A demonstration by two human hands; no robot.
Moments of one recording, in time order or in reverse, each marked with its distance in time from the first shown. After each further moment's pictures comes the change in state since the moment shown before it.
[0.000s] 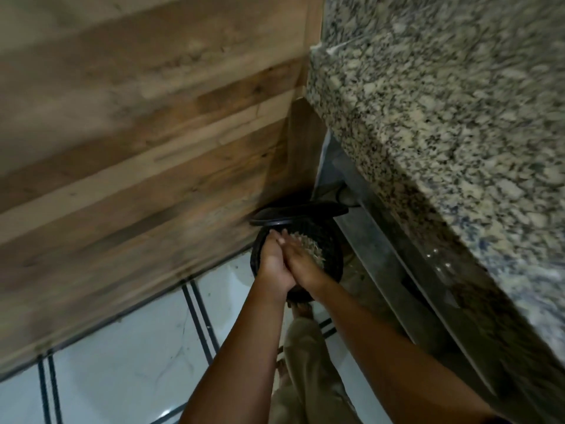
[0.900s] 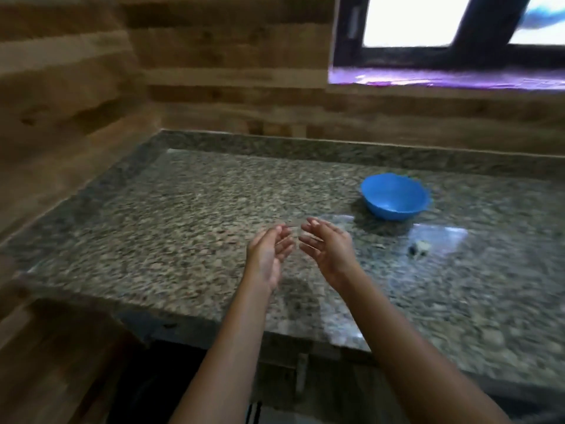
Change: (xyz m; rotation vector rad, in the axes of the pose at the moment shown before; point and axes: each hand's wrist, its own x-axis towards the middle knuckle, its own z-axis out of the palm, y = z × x) left_hand -0.325 -0.284 0.030 1.096 -1.048 0.034; right_hand -0.435 0.028 -0.285 1.170 0.947 -0.530
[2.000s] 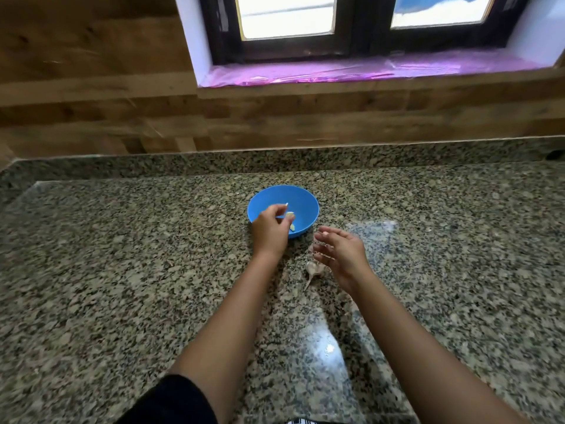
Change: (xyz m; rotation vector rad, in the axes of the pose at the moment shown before) left_hand 0.083 -0.112 0.242 1.000 -0.127 0.580; right_hand 0.087 -0.124 -0.227 -0.062 0.297 -0.040
